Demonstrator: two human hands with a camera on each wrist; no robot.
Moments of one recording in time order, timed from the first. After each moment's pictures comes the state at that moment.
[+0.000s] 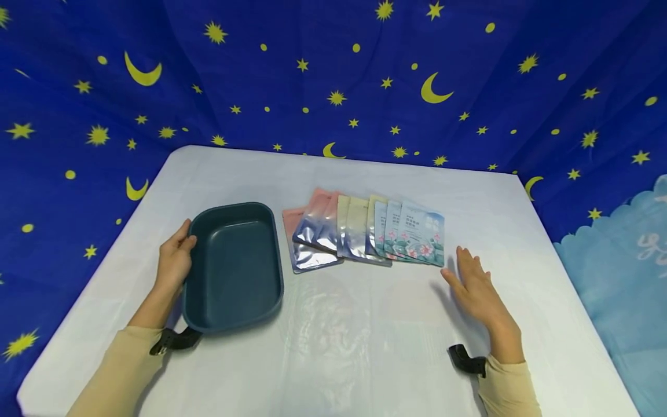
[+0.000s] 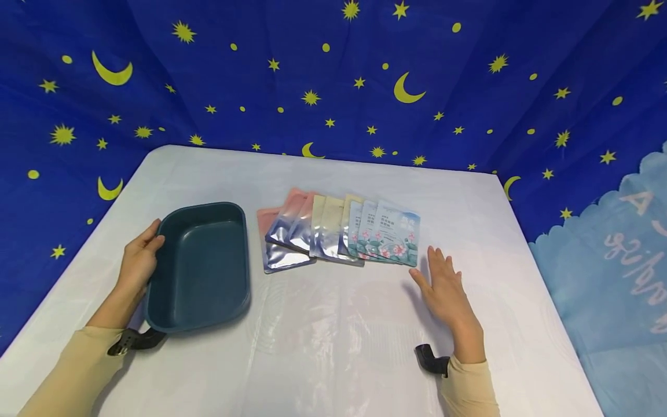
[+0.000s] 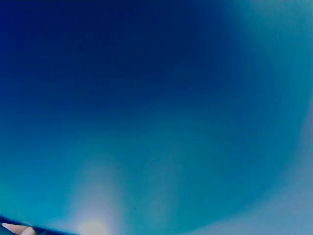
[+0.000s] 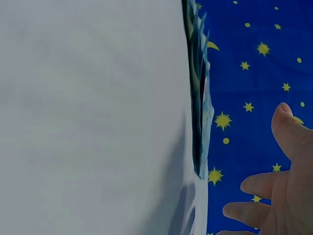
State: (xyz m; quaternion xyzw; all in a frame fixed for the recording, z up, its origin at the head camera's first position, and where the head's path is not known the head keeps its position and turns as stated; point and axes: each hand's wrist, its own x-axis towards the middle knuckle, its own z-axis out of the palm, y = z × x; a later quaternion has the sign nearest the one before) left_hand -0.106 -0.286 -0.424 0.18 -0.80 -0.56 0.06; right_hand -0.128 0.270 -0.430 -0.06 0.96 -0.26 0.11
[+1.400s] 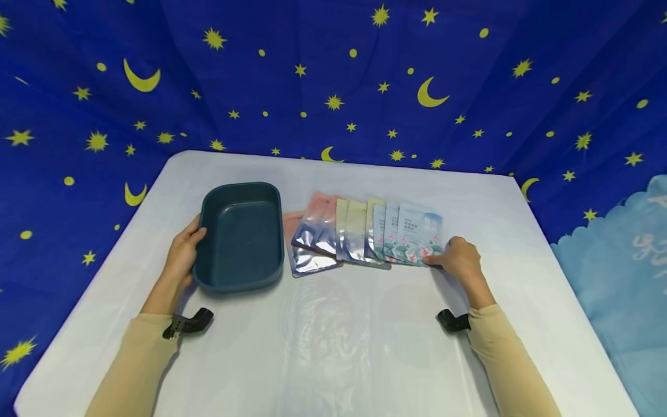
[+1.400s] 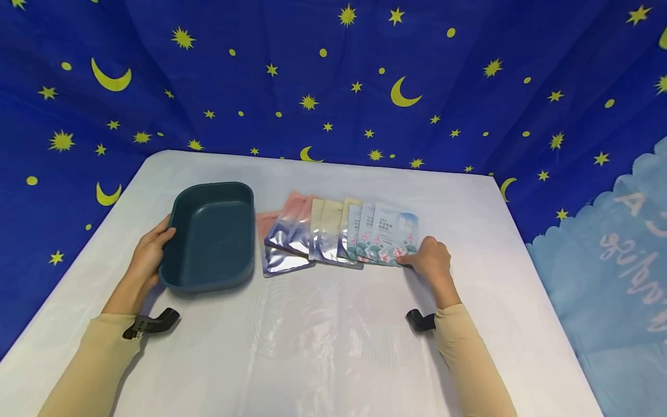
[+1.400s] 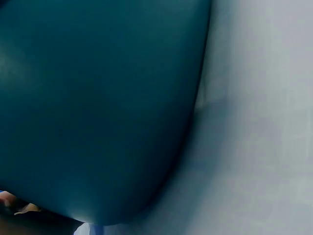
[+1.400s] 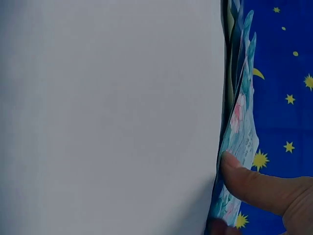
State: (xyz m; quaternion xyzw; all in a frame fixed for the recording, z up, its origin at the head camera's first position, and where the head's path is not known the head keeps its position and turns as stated) left_hand -0.133 -0.295 -0.437 0.12 -0.71 -0.69 0.00; right_hand -0.203 0.243 -0.432 0.08 0.97 -0.18 0.10
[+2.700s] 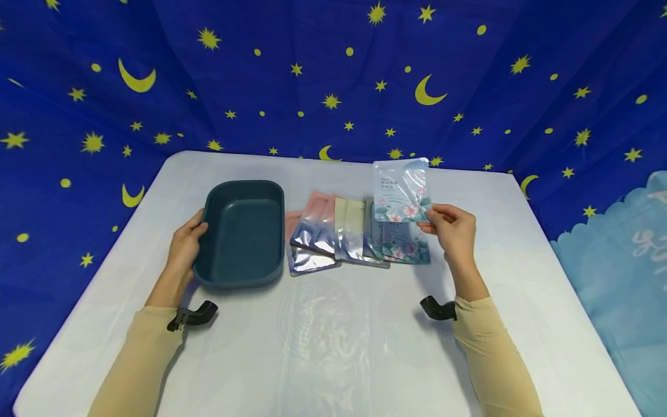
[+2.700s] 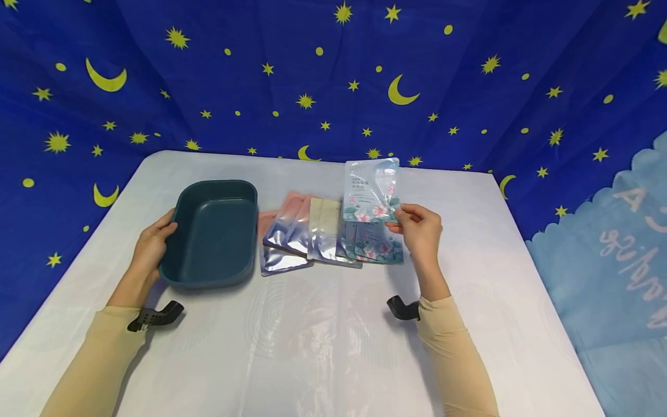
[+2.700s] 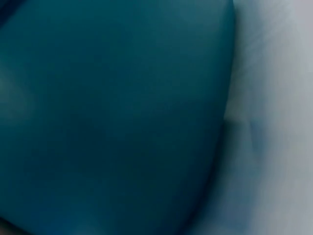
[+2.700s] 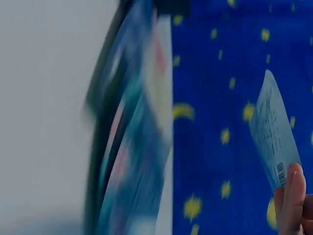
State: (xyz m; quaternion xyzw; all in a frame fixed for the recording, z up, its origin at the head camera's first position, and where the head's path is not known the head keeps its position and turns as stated) left_hand -0.143 -0.286 -0.428 0.15 -0.73 -0.66 0.01; right_hand -0.202 0.192 -0.380 0.08 0.76 -0.65 -0.08
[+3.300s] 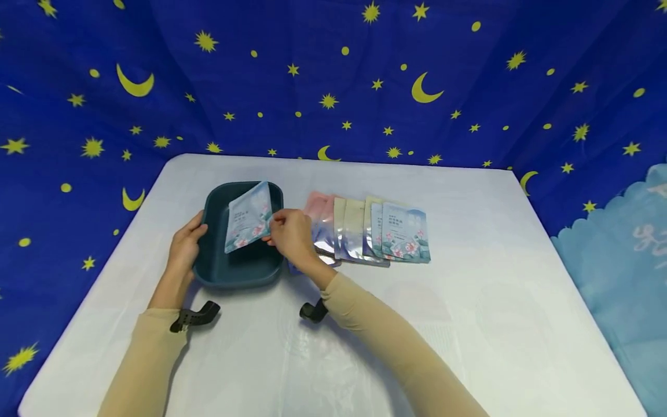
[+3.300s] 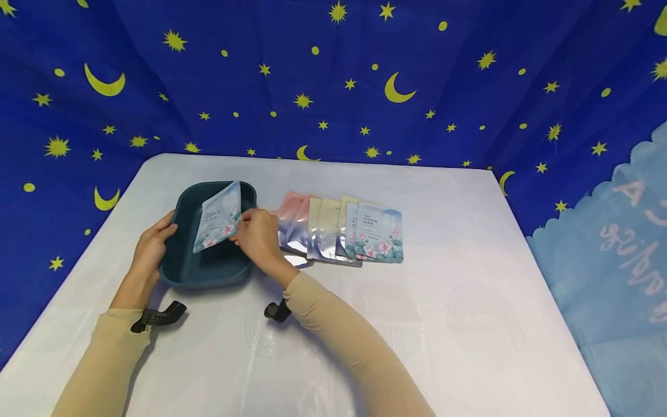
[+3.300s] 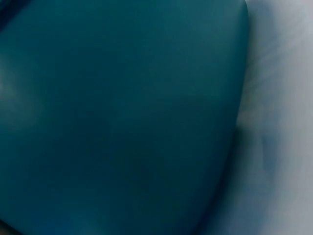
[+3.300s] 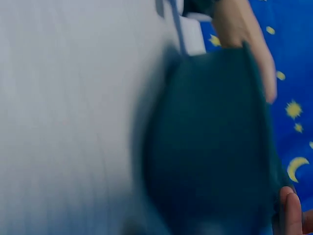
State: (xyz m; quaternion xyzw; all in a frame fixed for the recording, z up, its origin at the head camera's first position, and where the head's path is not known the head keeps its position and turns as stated) left_hand -0.143 -0.283 -0.426 0.17 -0.69 -0.70 0.01; right_hand -0.179 -0.062 -0.393 -0.13 0.81 -0.57 0.00
